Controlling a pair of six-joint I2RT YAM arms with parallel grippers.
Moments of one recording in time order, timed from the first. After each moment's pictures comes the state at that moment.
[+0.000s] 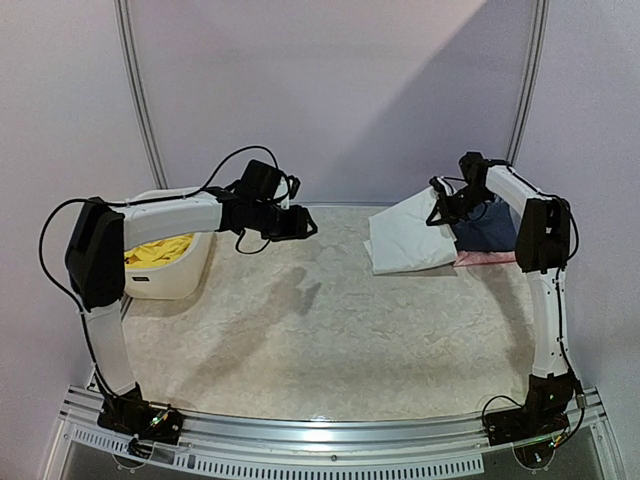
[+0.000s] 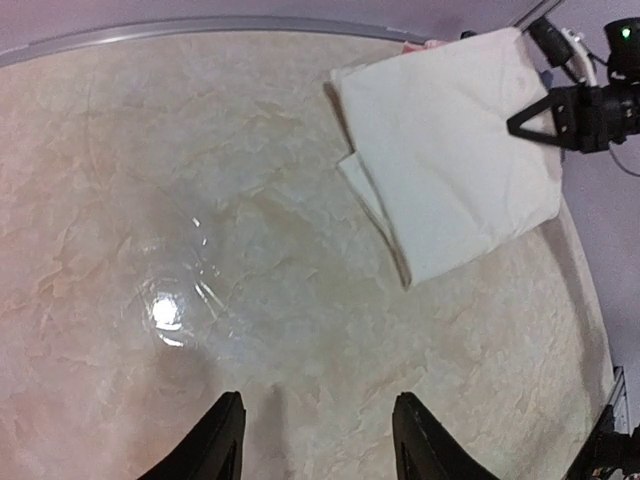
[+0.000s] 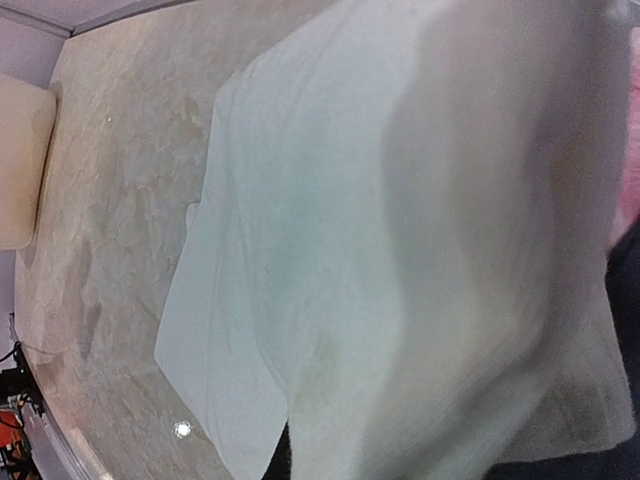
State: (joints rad) left arm -0.62 1.94 1.53 -0.29 0.14 -0.46; right arm 0.09 2.47 2.32 -1.05 -0.57 -0.08
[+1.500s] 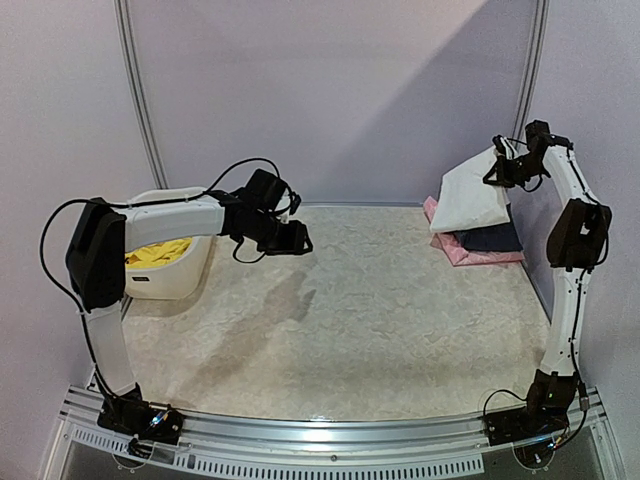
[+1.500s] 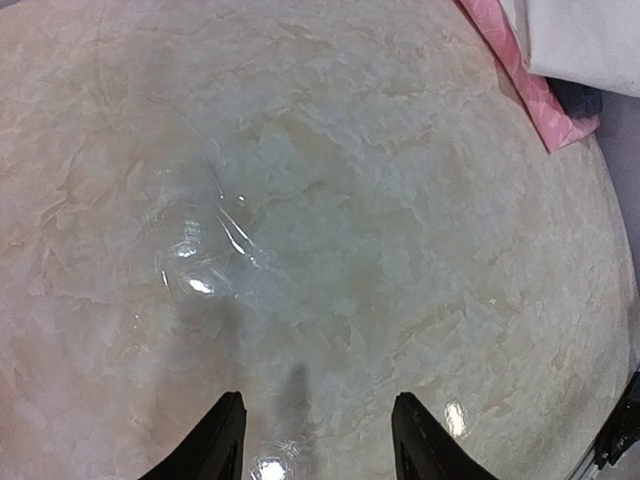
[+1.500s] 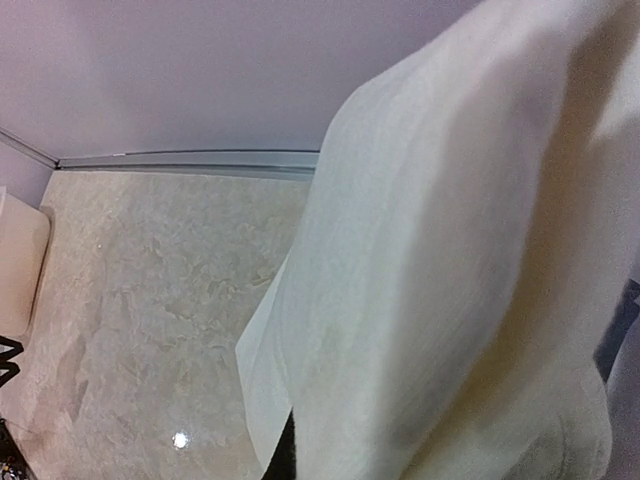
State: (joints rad) left arm -0.64 1.94 1.51 -0.43 0.12 -0.43; right arm -0.19 2.38 2.55 -1.10 -0.57 -0.11
